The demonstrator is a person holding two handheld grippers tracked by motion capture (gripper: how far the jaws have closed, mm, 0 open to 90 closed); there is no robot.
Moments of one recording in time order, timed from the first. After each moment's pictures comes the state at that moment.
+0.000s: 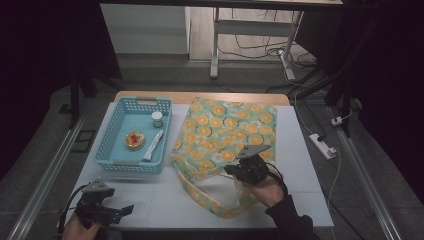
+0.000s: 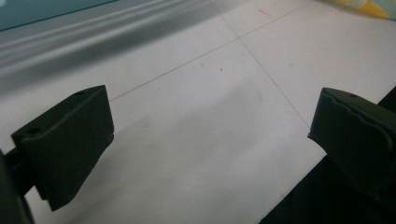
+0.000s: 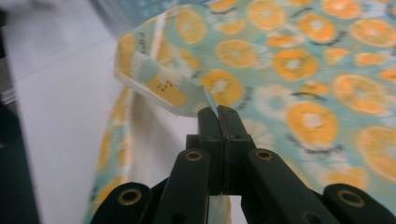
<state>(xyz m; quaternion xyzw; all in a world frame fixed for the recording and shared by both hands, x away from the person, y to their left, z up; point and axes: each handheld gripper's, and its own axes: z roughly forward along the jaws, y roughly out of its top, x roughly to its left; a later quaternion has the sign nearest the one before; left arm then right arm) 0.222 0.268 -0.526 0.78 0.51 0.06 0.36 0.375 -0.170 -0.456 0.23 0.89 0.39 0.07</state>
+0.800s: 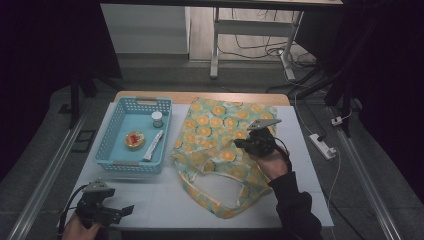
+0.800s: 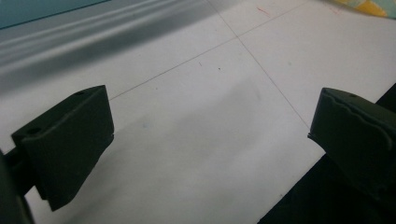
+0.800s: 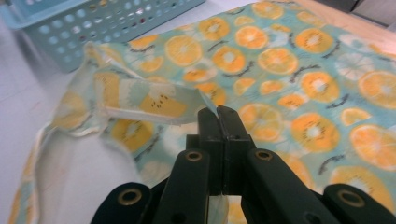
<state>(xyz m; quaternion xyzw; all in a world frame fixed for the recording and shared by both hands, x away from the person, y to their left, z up) 0.222 0.268 -0.526 0.78 0.51 0.06 0.35 0.444 -0.184 -0.434 0.27 0.87 0.40 0.12</state>
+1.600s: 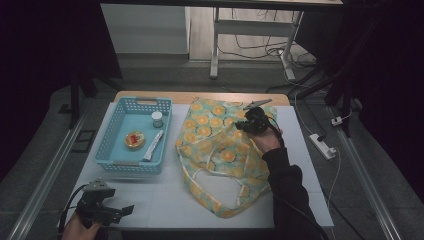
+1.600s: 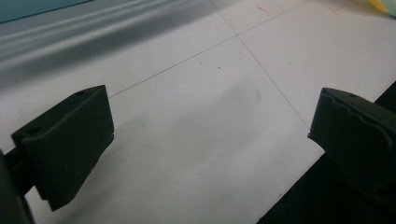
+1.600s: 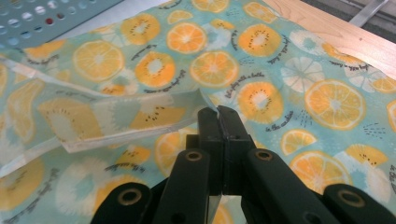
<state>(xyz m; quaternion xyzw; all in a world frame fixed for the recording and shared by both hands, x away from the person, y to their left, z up) 0.223 0.269 -0.527 0.78 0.51 0.05 0.35 0.535 -0.175 -0.455 0.31 0.87 0.36 0.13</state>
